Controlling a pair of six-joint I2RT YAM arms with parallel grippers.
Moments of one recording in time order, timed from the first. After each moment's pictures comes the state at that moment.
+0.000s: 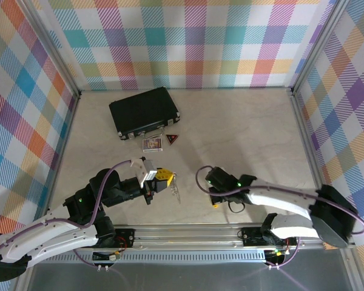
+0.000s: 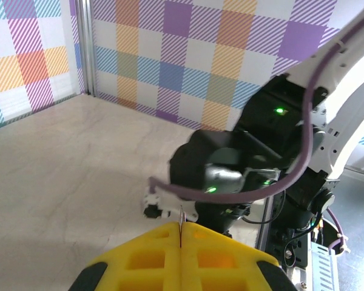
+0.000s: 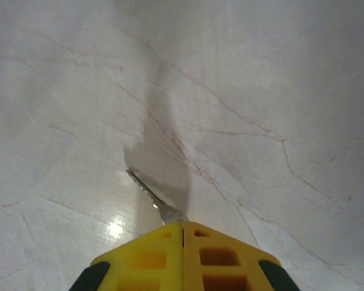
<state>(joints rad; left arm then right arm) -1.05 0.58 0.66 -0.18 0.09 -0.10 0.97 1.18 0.55 -0.51 0.16 0.63</state>
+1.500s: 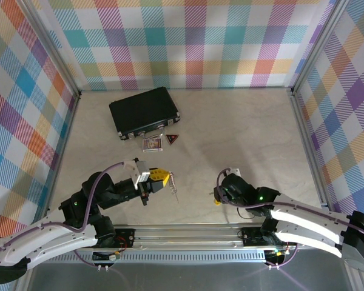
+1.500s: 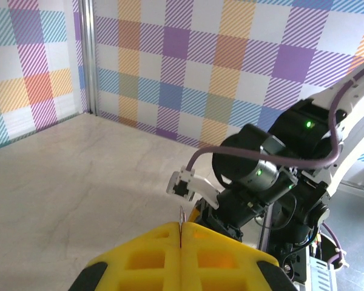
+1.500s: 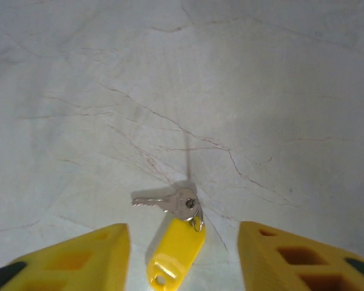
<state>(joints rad) -1.05 0.51 0.63 -0.15 0.08 -0.10 0.97 0.86 0.43 -0.51 0.24 0.72</state>
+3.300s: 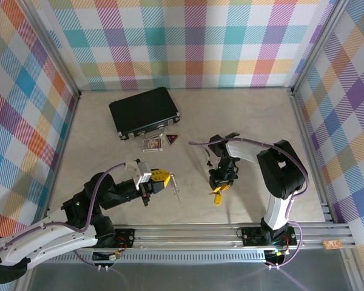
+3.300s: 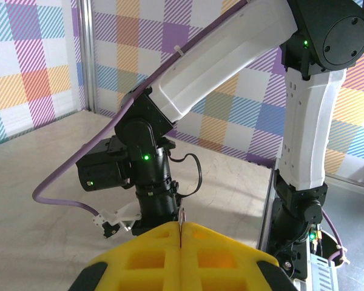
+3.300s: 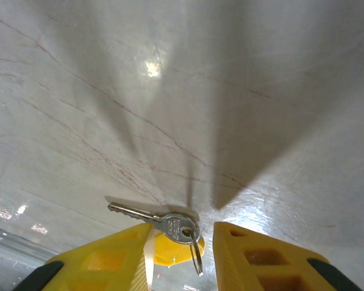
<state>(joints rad) -1.05 0.52 0.60 -0.13 0.09 -0.10 0.56 1.82 1.10 -1.07 -0.32 0.17</state>
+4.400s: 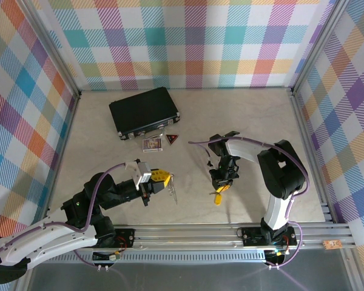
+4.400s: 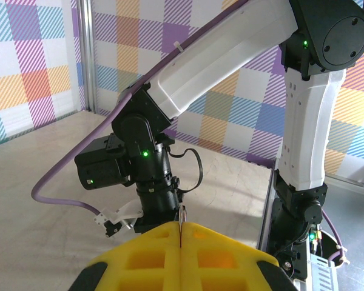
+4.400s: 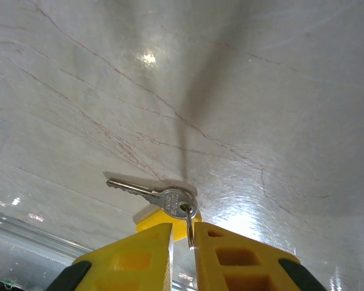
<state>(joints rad) -1.05 0.52 0.60 -0.13 0.09 -0.10 0.56 1.82 1.12 -1.14 -0.31 0.15</state>
